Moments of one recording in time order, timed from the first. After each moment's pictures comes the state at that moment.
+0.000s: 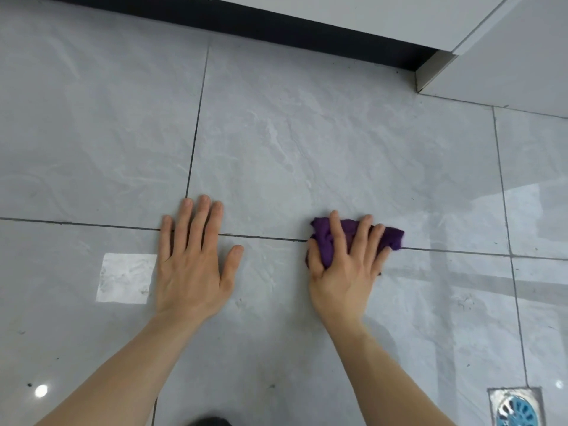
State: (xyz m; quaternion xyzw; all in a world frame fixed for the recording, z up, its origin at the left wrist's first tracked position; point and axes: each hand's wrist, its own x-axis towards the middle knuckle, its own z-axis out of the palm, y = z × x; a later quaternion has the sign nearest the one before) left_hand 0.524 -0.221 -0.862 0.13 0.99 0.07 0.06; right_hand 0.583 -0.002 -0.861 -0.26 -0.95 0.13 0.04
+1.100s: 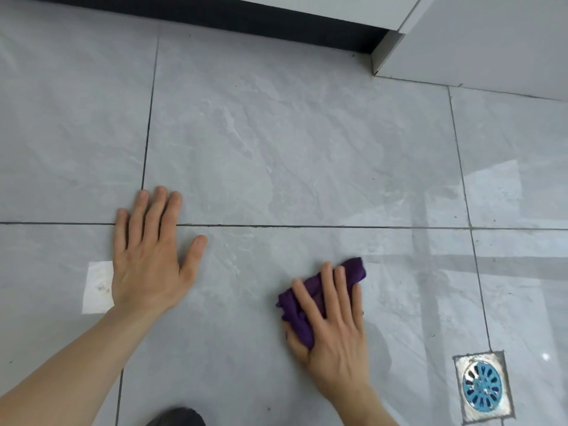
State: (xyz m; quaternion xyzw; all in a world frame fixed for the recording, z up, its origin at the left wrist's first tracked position) left_hand 0.527 -0.217 -0.858 0.12 0.99 0.09 0.04; right_hand 0.715 0.020 -0.847 -0.09 -0.99 0.13 -0.02
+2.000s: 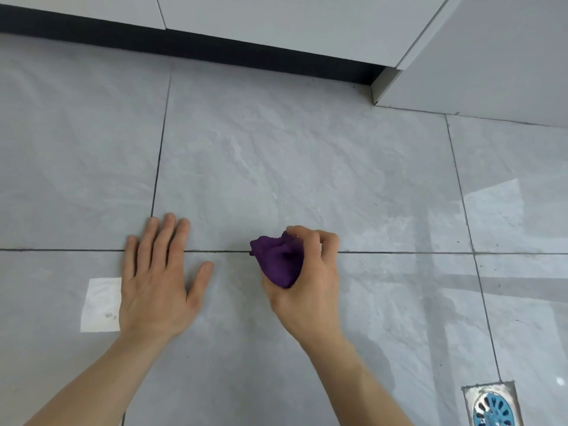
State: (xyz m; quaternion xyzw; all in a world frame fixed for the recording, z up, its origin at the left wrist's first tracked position) left_hand 0.525 -0.217 -0.857 0.12 0.99 0.09 0.04; right_hand 0.584 -0.010 -0.792 -0.22 -0.87 0.44 0.04
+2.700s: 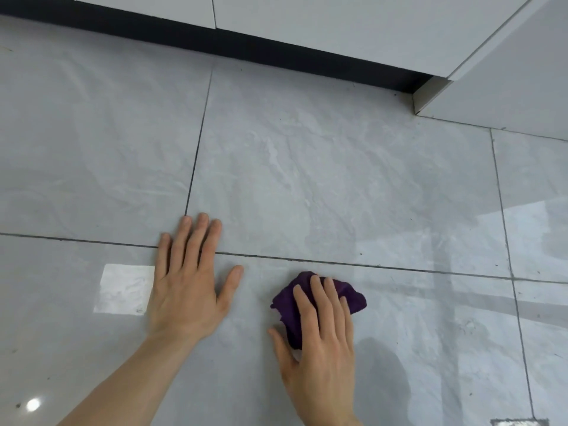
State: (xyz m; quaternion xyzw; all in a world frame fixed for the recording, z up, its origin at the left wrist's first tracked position) left_hand 0.524 -0.220 -0.859 0.12 0.99 0.07 0.07; right_hand 0.650 -0.042 -0.835 -0.10 -0.98 0.16 0.06
